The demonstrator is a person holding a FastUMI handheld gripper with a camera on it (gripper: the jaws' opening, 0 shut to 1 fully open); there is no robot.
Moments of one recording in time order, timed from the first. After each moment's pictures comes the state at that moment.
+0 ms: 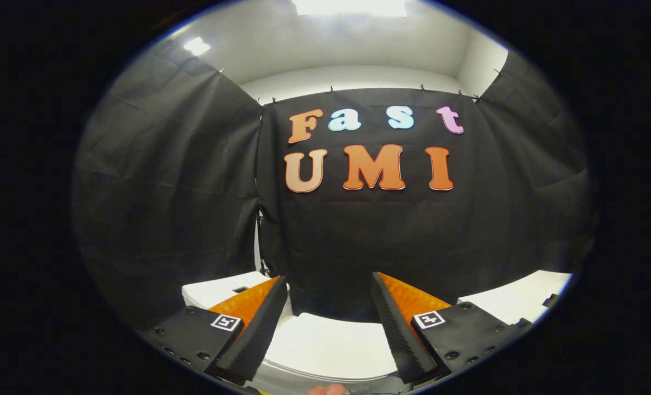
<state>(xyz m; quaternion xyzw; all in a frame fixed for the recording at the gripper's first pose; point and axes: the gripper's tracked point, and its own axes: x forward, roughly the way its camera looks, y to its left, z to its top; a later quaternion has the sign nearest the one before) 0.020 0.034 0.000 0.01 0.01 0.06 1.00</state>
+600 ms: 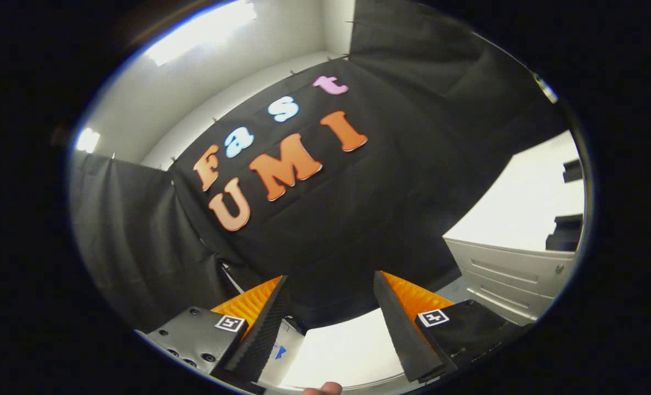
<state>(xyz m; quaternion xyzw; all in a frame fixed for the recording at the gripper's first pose) 0.071 -0.146 -0.109 0.32 0.02 -0.09 0.94</state>
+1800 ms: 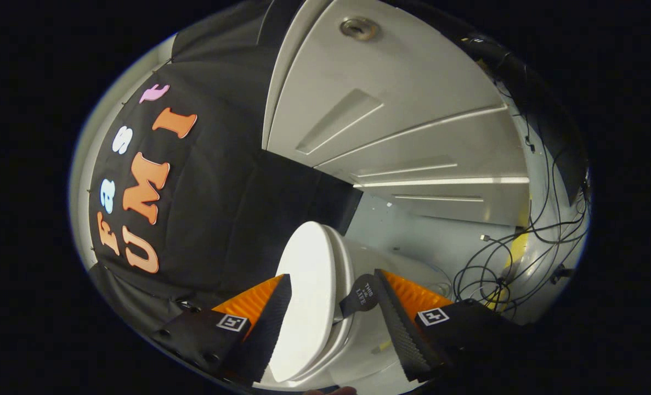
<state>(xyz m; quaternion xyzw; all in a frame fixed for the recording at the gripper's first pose) 0.004 -0.211 -0.383 0.56 0.17 -0.26 0.77</state>
